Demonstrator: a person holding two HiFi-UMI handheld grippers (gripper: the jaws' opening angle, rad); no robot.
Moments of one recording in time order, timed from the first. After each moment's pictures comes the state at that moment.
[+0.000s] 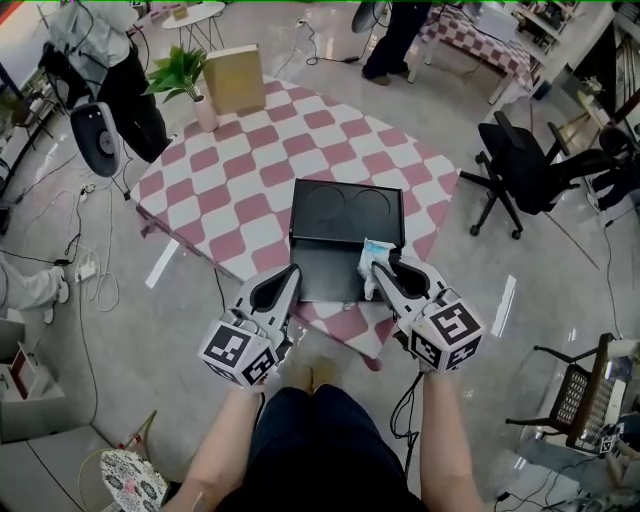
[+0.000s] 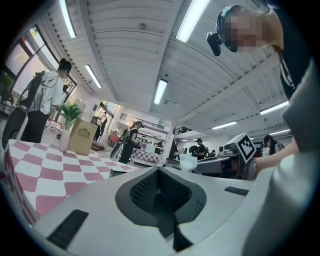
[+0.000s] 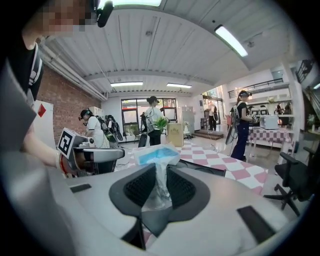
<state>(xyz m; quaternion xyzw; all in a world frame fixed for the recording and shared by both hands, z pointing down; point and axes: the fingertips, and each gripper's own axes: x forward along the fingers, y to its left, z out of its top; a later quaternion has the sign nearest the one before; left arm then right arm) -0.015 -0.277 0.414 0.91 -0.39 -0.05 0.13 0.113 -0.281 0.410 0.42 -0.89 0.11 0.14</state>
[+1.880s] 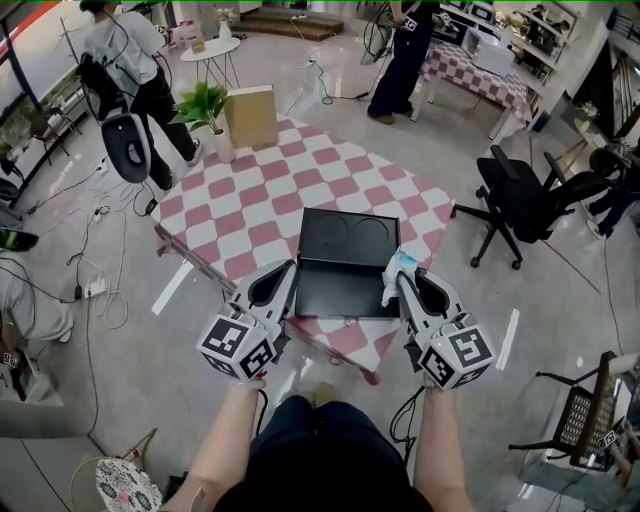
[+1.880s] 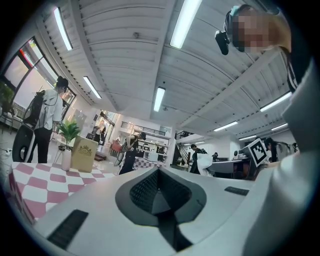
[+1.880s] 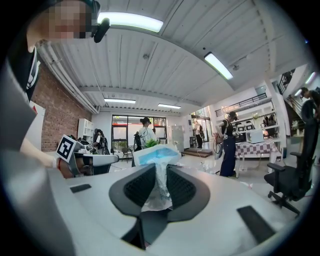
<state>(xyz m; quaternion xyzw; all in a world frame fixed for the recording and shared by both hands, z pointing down) -0.031 -0.279 0.349 0.90 -0.41 -0.06 0.09 0.147 -0.258 0.336 0.49 -0.87 0.06 0.04</state>
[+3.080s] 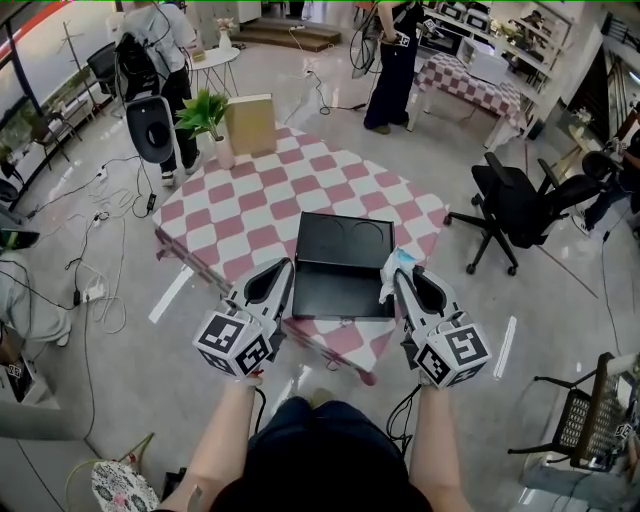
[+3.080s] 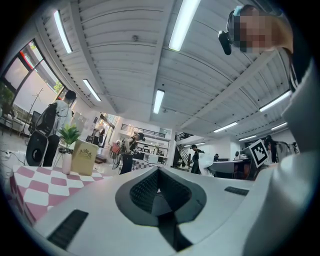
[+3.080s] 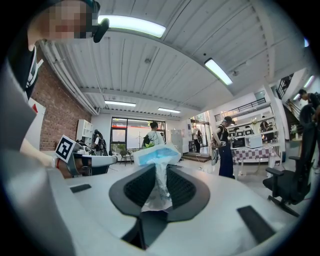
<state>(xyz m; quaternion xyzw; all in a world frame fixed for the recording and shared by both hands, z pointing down) -0.038 -0.274 0.338 0.90 -0.42 -0.07 0.08 0.146 -0.251 0.322 0.50 -0.87 0.04 0.02</state>
